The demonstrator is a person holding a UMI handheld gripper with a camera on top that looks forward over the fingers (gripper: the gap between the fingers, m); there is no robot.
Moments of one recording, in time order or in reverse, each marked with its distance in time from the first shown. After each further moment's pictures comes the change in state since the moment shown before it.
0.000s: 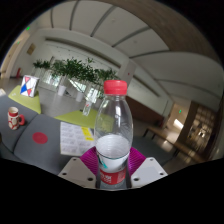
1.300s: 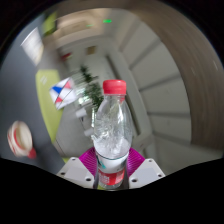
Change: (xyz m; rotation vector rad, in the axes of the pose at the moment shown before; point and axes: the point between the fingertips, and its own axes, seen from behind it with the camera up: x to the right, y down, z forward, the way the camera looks) arm -0.318 -0.281 0.020 0.563 -0.066 -0.722
